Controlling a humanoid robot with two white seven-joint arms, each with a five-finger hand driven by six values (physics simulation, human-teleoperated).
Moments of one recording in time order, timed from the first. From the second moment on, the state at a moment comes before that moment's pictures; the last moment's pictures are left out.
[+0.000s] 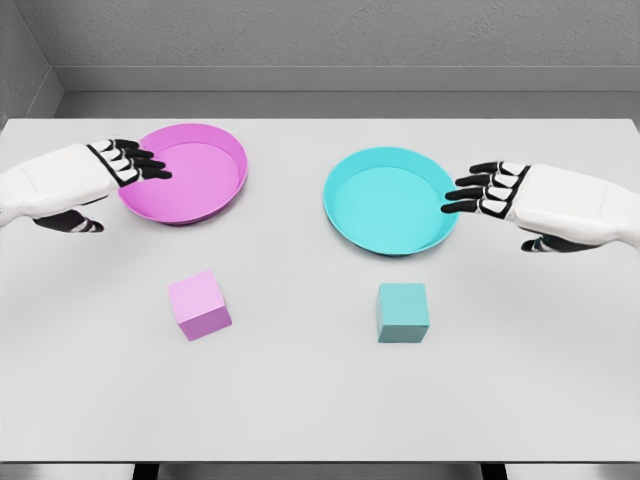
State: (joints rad) left arm -0.48 1.02 -0.53 -1.55 -0.45 -0.61 -0.22; right arm -0.62 -1.21 0.80 -1.76 0.32 -0.61 0.10
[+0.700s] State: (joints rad) left arm -0.44 1.04 -0.59 -1.67 -0.48 -0.61 -0.26; right arm -0.81 -1.08 1.06 -1.76 0.51 -0.61 0.17
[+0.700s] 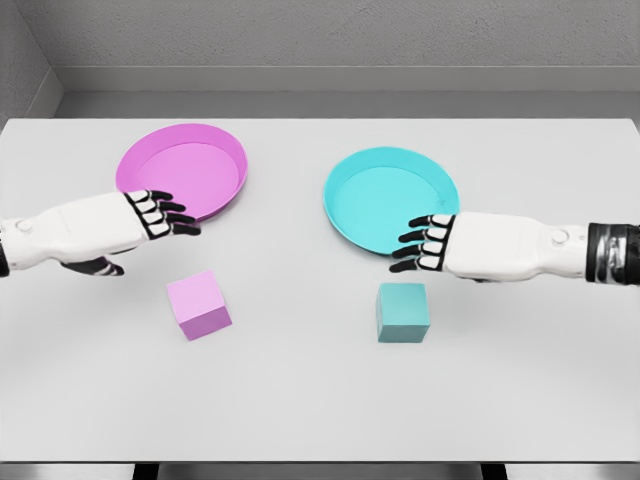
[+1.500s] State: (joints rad) left arm -0.44 0.98 -0.66 -1.68 -0.54 -0.61 -0.28; right arm -0.89 -0.98 1.20 -1.76 0.56 -0.61 0.26
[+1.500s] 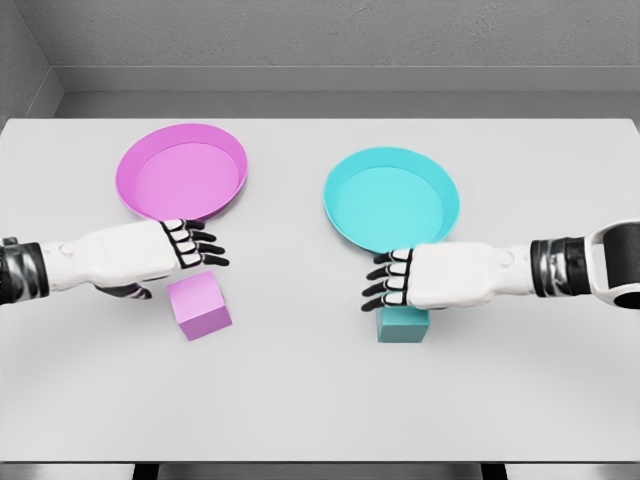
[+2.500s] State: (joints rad) left arm -0.39 0.96 -0.69 -1.71 -0.56 -0.61 -0.28; right arm -0.90 -0.94 1.22 -1.76 0.59 -0.61 0.34
